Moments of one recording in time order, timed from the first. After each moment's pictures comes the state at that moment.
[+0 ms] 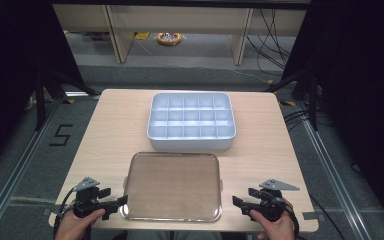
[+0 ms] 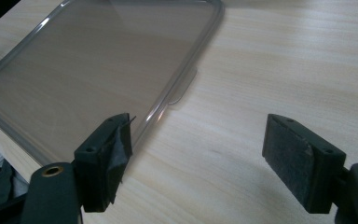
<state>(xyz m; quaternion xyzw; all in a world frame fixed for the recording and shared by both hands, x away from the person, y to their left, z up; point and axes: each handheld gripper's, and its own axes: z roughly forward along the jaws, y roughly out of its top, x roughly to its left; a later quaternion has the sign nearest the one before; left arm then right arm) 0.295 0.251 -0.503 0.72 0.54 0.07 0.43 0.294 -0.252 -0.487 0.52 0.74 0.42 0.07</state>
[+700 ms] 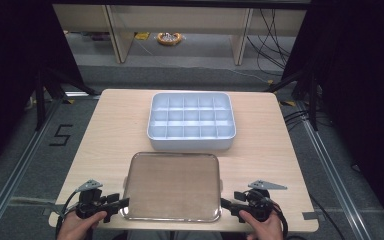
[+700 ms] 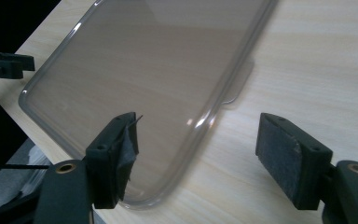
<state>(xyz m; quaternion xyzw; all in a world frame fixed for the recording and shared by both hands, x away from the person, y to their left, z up) 0.292 0.247 -0.508 0.73 0.53 0.03 0.42 0.298 -0.226 -0.496 0.52 0.74 0.44 0.01</state>
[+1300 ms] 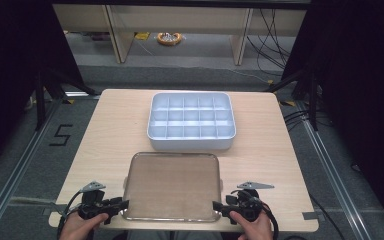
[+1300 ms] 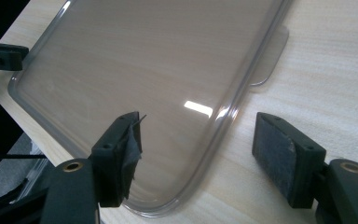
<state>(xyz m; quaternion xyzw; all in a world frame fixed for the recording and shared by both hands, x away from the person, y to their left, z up) 0.293 0.243 -0.514 0.73 0.55 0.02 0.40 0.302 -0.206 -0.509 0.52 0.75 0.41 -0.01</state>
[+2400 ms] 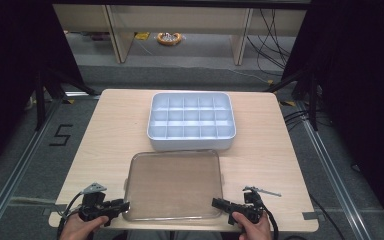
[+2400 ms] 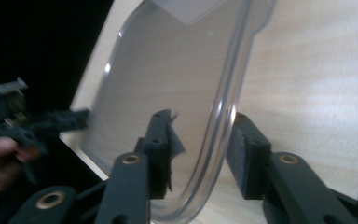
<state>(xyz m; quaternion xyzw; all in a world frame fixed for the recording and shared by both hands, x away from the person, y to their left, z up) 0.288 0.241 -0.513 0.76 0.52 0.03 0.39 0.294 -0.210 -0.519 0.59 0.63 0.49 -0.11</state>
